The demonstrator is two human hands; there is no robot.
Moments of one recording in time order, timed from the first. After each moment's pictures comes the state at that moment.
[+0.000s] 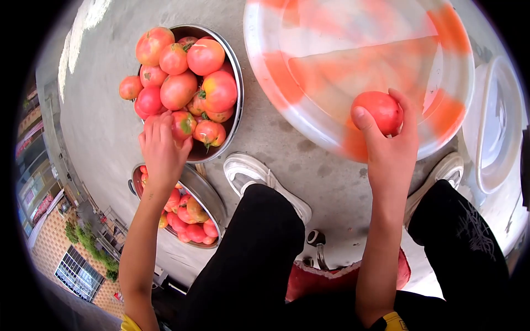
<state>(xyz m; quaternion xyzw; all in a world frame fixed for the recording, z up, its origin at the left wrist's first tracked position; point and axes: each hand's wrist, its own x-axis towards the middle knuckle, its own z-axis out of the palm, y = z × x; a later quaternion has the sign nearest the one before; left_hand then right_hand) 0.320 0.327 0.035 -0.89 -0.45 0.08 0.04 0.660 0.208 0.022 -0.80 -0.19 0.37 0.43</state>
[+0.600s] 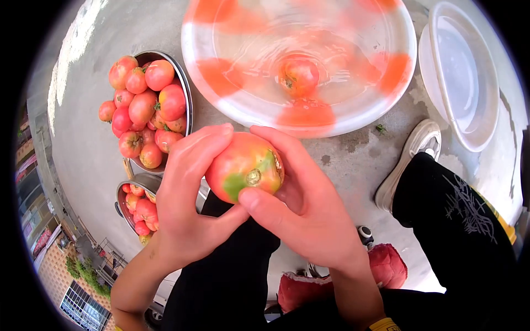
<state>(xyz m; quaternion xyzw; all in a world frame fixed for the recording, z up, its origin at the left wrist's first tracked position) 0.490 0.236 0.111 -0.89 -0.29 -0.13 -0.32 0.635 0.143 0.090 -0.39 -0.06 0.70 0.60</state>
